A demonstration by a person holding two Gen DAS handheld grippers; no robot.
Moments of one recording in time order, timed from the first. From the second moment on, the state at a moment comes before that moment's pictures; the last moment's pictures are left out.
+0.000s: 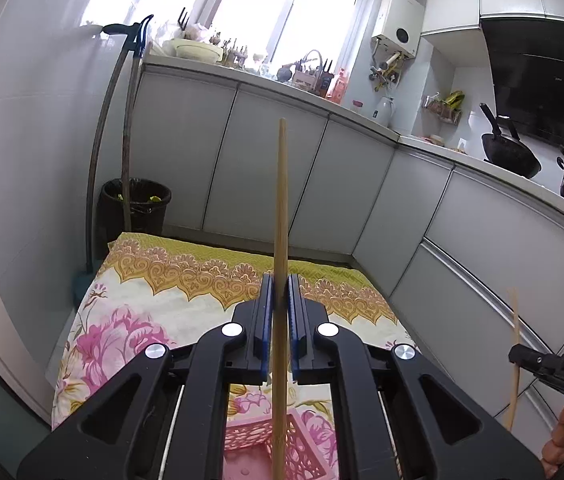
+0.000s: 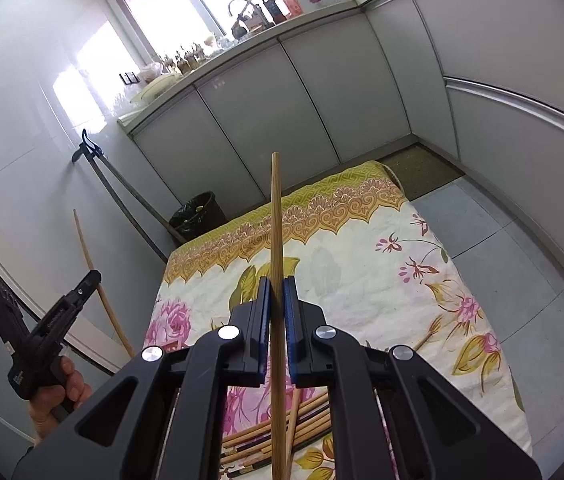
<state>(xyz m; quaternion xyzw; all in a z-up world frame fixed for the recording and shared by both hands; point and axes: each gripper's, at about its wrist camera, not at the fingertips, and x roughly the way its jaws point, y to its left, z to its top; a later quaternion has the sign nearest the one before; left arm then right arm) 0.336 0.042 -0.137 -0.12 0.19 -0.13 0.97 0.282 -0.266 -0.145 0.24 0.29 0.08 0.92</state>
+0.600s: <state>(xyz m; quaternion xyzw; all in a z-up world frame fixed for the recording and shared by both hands) 0.319 0.062 -0.140 -0.12 0.25 -0.10 0.96 0.283 -0.238 -0.148 0.22 0.26 0.11 0.93</state>
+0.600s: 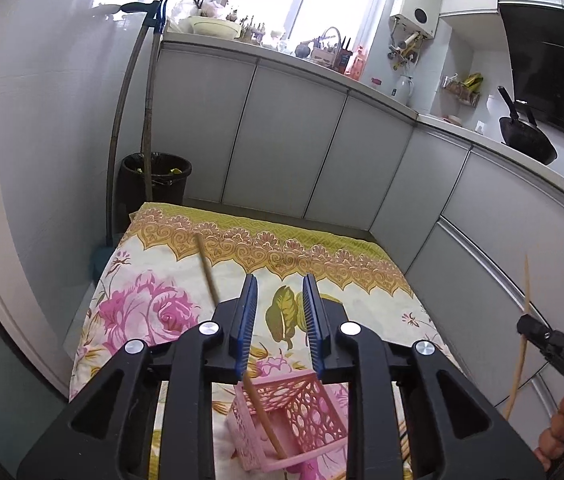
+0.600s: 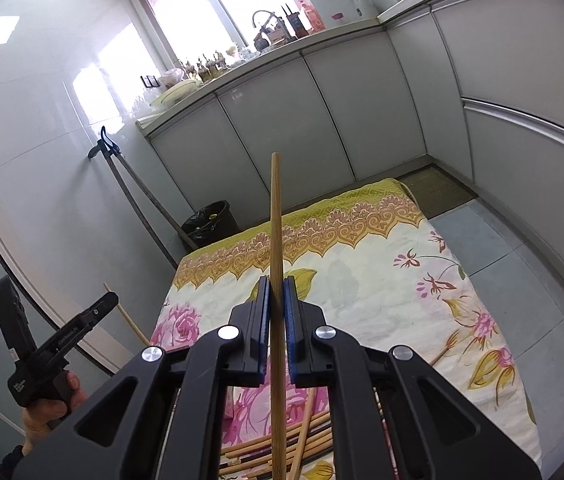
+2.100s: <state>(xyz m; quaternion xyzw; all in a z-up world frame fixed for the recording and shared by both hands) 0.280 0.117 -0.140 -0.17 0.38 0.01 0.91 0.340 -0.123 -0.140 0.14 0.28 0.17 0.94</state>
